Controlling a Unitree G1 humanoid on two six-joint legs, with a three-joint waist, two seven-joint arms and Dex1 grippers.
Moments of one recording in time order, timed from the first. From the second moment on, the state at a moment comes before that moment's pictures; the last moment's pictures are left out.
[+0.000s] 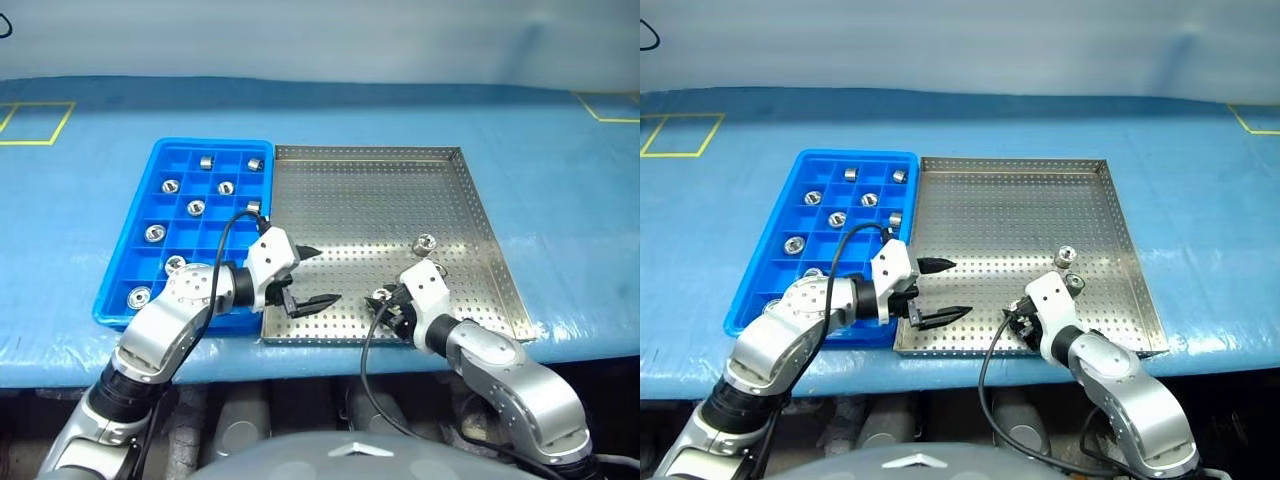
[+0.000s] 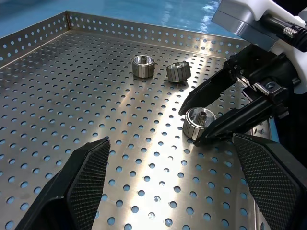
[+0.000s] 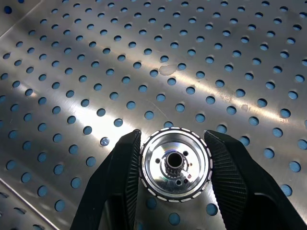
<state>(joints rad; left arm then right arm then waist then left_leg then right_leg) -0.19 0.51 -0.29 -0.48 -0.33 0.65 -0.78 0.19 -0.46 0.12 -0.72 0.32 0.97 0.30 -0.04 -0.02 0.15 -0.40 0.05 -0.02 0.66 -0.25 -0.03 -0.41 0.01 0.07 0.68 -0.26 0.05</state>
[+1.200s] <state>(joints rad) -0.15 0.52 -0.15 -0.61 -0.44 0.69 -0.68 0.07 -0.47 0.11 -0.74 0.28 0.94 0.29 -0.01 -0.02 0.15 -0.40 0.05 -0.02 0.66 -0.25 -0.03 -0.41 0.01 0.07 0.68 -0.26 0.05</state>
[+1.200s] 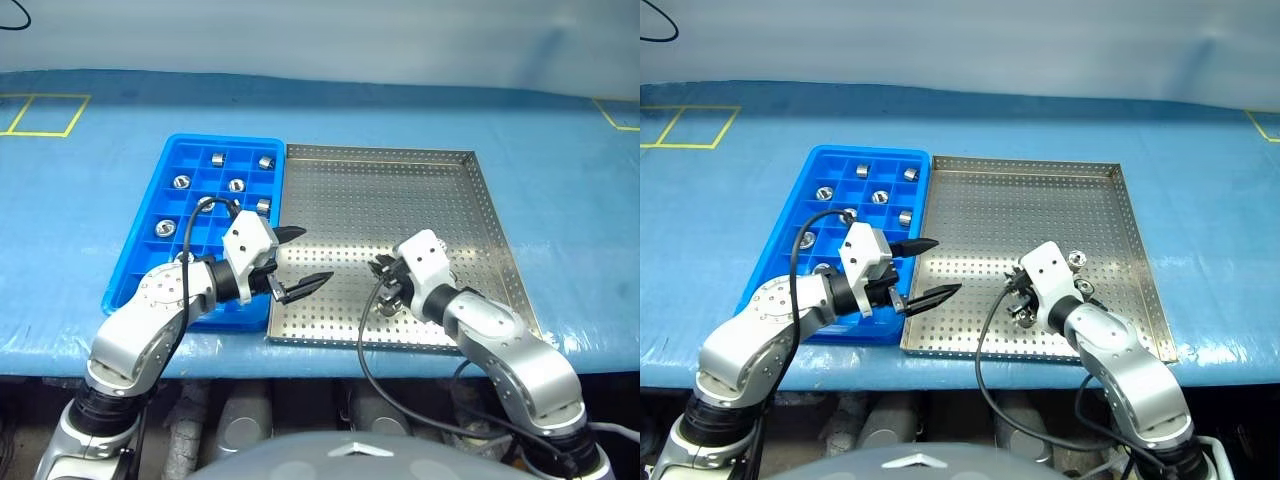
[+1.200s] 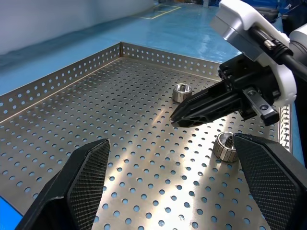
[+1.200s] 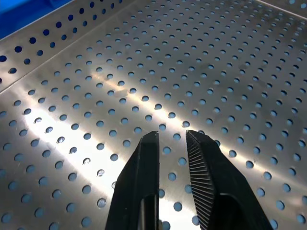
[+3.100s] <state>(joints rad) 0.01 0.61 0.06 -0.71 -0.49 0.72 -0.60 -0.36 -0.25 0.24 -0.42 0.18 0.89 0.22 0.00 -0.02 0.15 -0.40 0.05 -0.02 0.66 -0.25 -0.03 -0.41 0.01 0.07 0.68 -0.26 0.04</state>
